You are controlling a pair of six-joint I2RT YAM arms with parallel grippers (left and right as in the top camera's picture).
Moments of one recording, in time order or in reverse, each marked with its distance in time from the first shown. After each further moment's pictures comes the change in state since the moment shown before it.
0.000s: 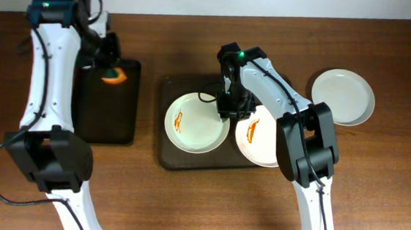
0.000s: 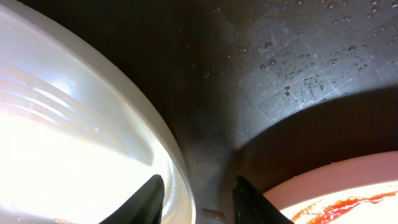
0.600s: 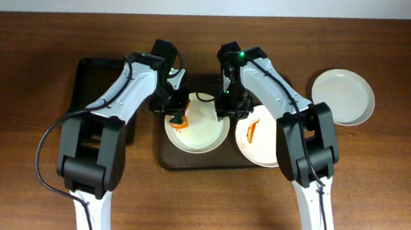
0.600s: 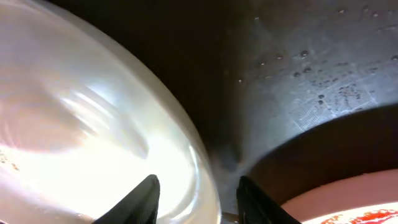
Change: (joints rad) left arm -0.313 0.005 -0.596 0.477 0.133 -0.076; right arm -0.002 0.000 0.000 0.023 -0.063 0.000
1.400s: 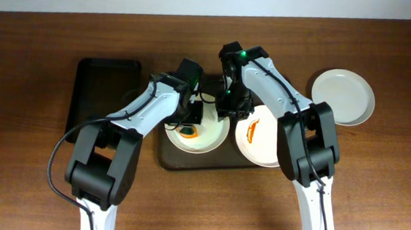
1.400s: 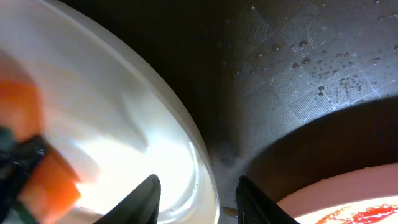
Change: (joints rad) left arm -0.146 -0.047 -0.168 0.187 -0.253 -0.157; right arm -0.005 0.001 0.000 -0.012 -0.020 0.001
